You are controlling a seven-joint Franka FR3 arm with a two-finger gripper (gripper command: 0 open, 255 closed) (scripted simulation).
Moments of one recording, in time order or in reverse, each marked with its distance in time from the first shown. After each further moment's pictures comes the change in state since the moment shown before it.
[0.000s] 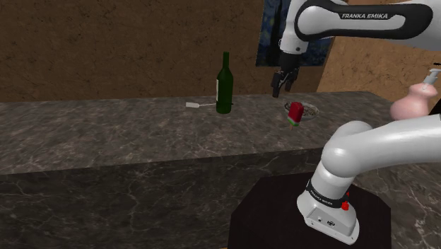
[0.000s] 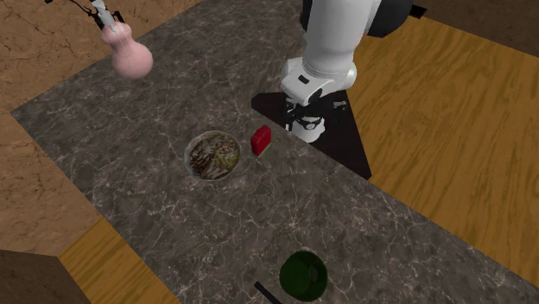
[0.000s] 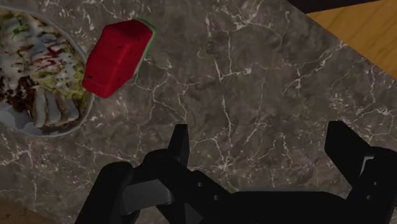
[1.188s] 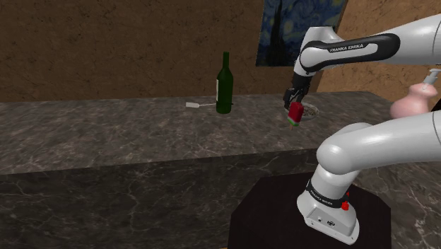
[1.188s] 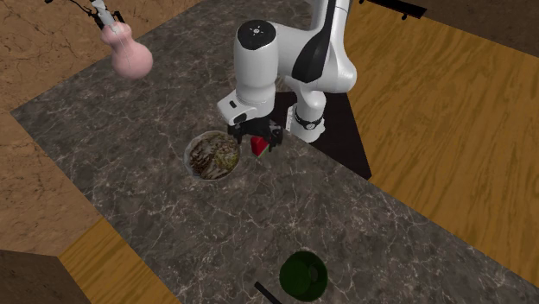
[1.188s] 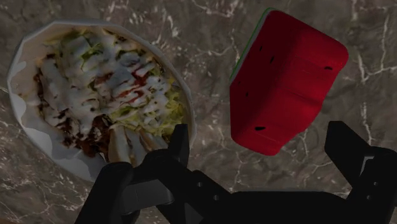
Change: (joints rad) arm -0.163 0.075 -0.274 -0.187 -0.219 0.352 -0.117
